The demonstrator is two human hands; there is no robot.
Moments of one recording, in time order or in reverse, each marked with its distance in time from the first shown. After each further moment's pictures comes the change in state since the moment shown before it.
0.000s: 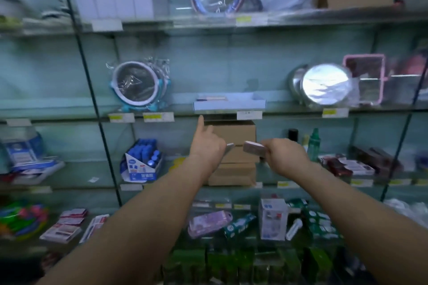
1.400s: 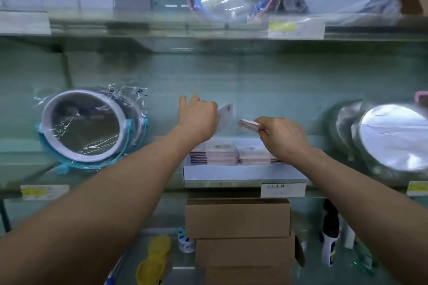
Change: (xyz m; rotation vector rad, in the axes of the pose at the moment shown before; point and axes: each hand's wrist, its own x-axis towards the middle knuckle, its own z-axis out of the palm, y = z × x) left_hand 0.305 -0.140 0.053 -0.283 0.384 -0.211; right_hand 0.311 0.004 0.008 0.066 0.352 -0.070
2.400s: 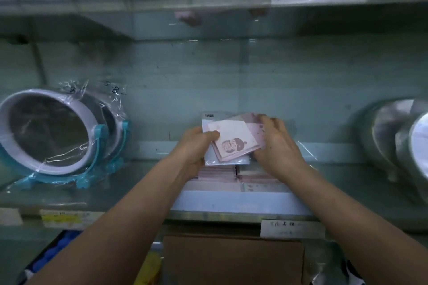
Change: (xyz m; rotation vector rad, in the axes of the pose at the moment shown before) left_hand 0.009 0.033 0.061 -1.731 -0.250 -0.799; right_hand 0.038 0.021 0.069 0.407 -0.052 0.095
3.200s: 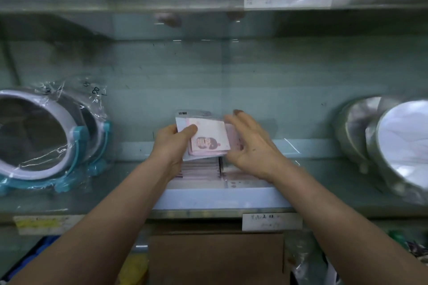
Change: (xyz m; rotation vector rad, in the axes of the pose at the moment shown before) left_hand 0.003 -0.002 -0.005 -0.007 0.131 0.152; right_hand -0.011 -0.010 -0.016 0.077 -0.119 -0.202
